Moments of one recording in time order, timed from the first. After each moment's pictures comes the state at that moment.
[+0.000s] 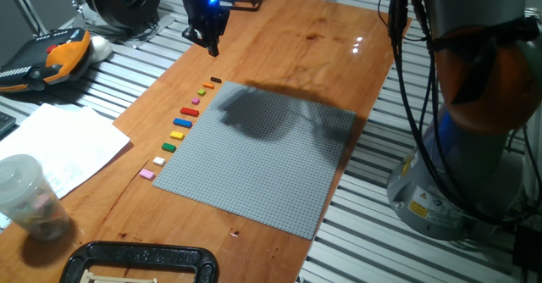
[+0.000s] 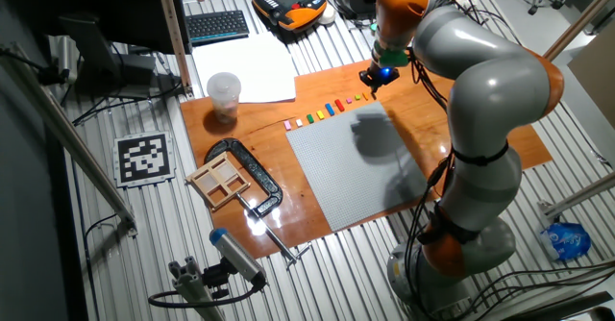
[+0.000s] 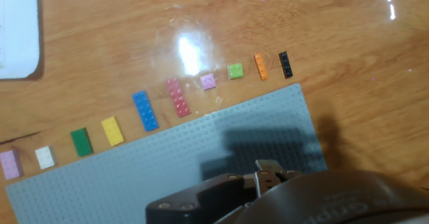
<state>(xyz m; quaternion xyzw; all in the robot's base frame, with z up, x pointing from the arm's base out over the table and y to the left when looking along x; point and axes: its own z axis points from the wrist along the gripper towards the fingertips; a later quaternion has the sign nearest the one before) 0.571 -0.044 0.187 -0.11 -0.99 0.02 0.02</state>
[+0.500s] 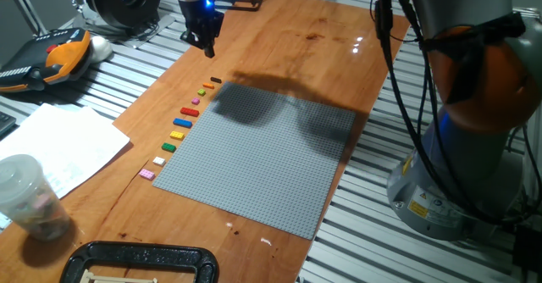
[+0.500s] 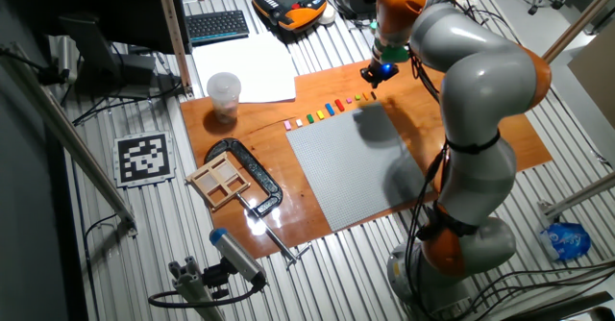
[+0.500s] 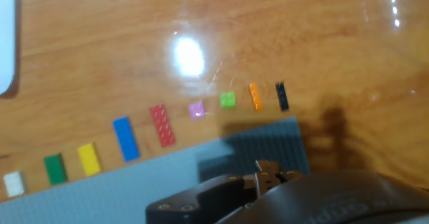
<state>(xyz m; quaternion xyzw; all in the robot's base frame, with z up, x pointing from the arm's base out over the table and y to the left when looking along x) 0.600 -0.068 0.157 -0.08 -1.00 0.02 0.02</state>
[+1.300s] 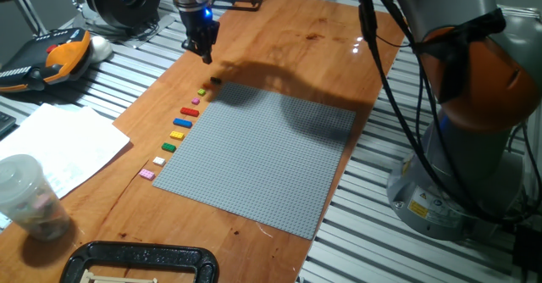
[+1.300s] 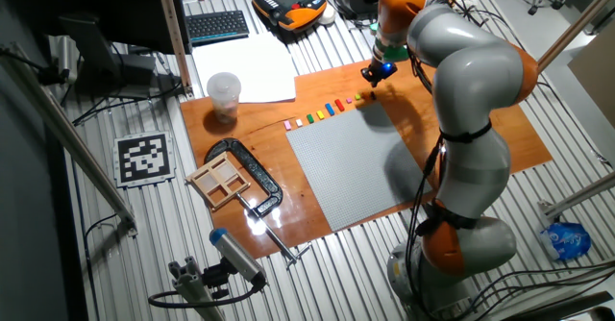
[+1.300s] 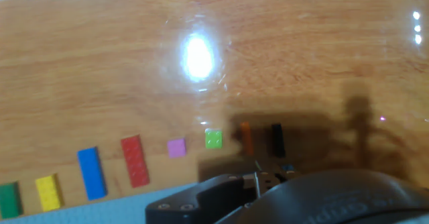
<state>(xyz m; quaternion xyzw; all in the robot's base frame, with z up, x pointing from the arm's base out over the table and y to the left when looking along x) 0.632 -0.095 0.105 -0.04 -1.00 0.01 0.02</state>
